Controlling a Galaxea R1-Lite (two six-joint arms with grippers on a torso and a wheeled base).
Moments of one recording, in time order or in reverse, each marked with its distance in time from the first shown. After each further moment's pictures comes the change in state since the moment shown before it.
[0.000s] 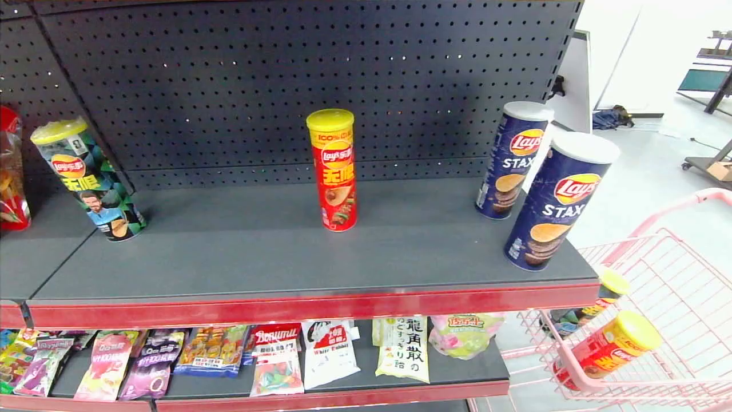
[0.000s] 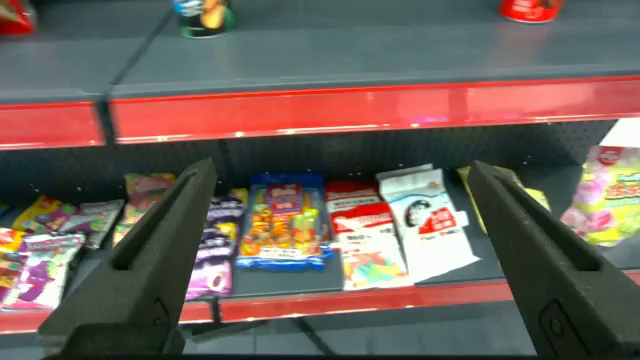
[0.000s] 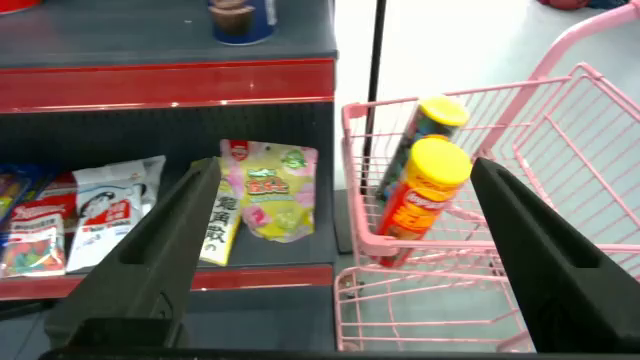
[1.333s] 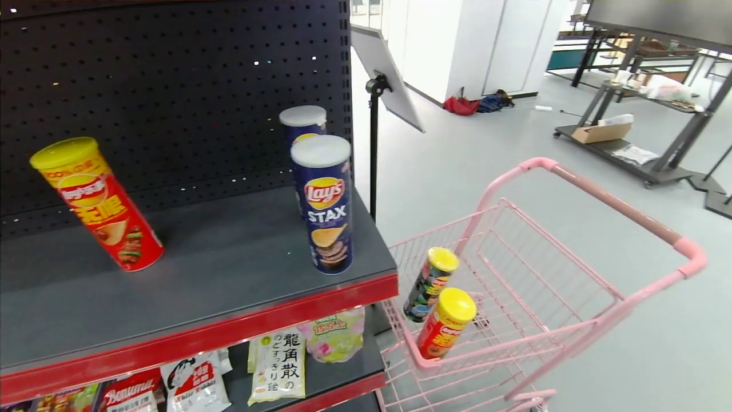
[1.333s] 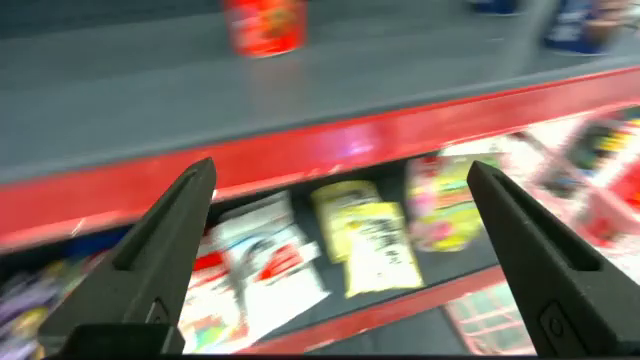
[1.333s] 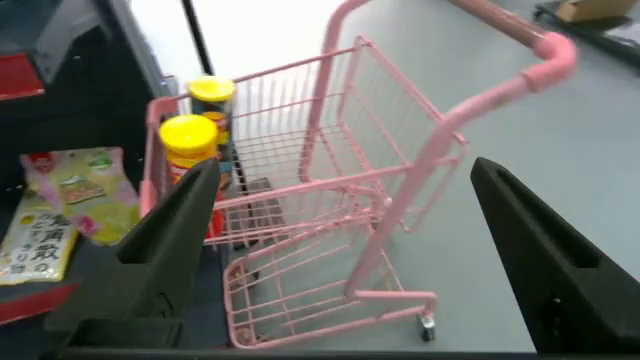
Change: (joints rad) left arm 0.000 0.000 0.000 0.000 0.000 -0.001; right arm 0.000 0.000 0.000 0.000 0.000 0.001
